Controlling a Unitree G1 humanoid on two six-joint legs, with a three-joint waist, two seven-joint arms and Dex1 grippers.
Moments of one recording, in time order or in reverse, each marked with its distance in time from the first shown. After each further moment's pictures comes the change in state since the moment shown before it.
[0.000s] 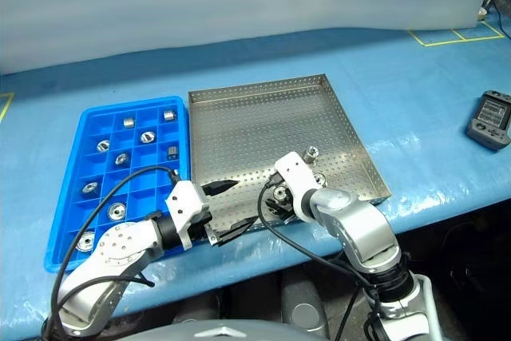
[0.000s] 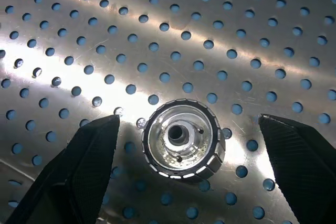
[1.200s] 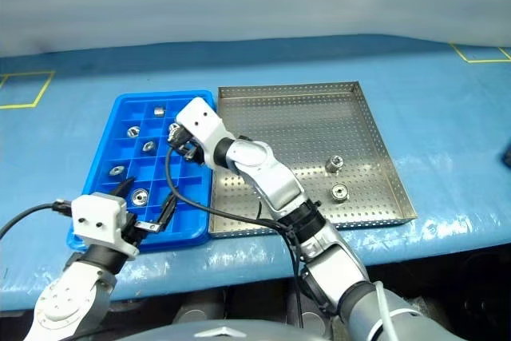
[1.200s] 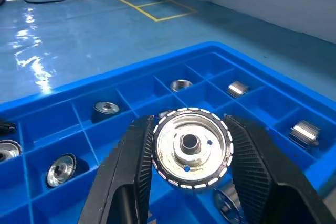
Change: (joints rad) left arm 0.463 -0.241 0.318 -0.256 0.111 -0.082 0.439; right arm -0.390 0.428 0.165 0.714 -0.107 -0.938 0.141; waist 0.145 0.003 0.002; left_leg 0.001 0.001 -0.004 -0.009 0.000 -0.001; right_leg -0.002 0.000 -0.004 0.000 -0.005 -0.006
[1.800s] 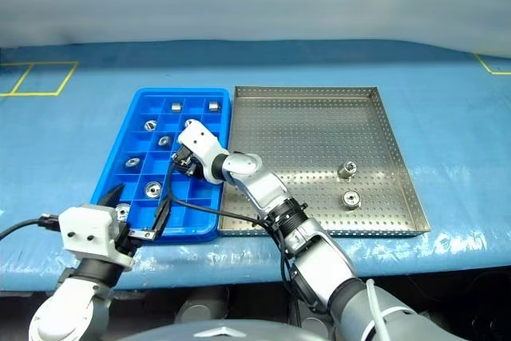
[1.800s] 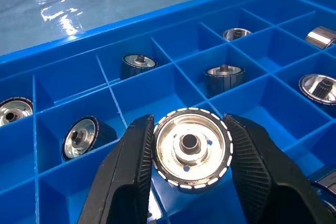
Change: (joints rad) left arm 0.040 -0.036 -0.048 -0.040 0.040 -0.039 0.027; right arm -0.030 0.051 -0.013 0.345 -0.039 -0.151 0.057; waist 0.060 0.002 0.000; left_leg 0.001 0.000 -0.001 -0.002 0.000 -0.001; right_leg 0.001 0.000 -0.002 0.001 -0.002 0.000
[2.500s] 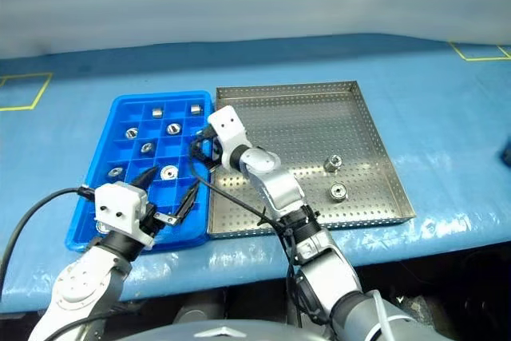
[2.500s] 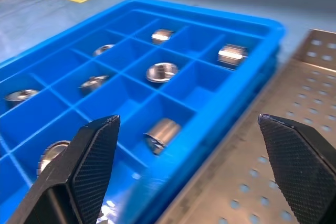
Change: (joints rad) left arm -0.225 0.083 -0.037 0.119 -0.066 0.057 -0.132; right arm 0.135 -0.024 -0.177 -0.293 0.009 0.198 -0.226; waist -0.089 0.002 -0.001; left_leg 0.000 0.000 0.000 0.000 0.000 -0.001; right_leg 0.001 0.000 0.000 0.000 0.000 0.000
